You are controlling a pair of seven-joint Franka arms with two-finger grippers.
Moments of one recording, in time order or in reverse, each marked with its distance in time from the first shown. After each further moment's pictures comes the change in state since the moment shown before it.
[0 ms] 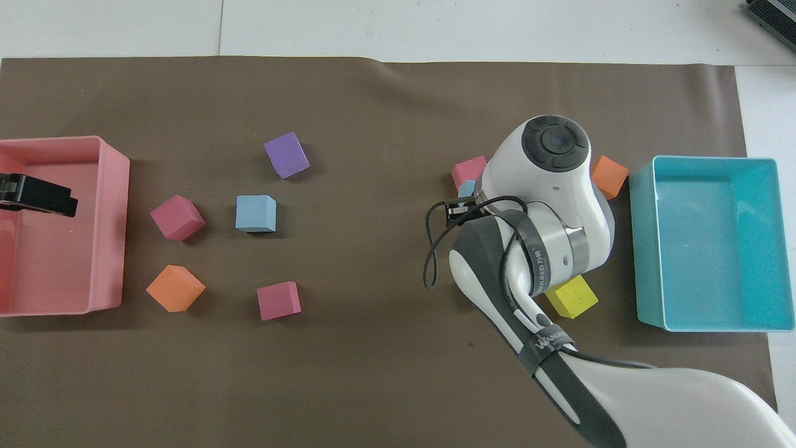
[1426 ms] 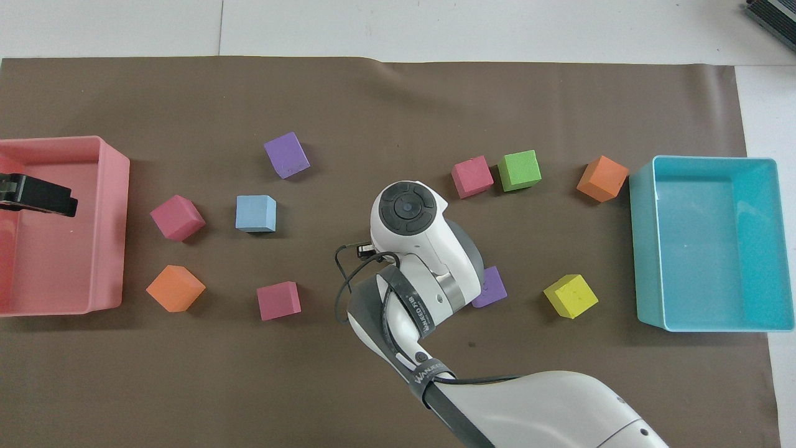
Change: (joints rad) left arm 0.000 0.000 0.000 0.000 0.000 0.000 0.000; right arm 0.156 0.130 0.036 0.027 0.000 0.136 0.120
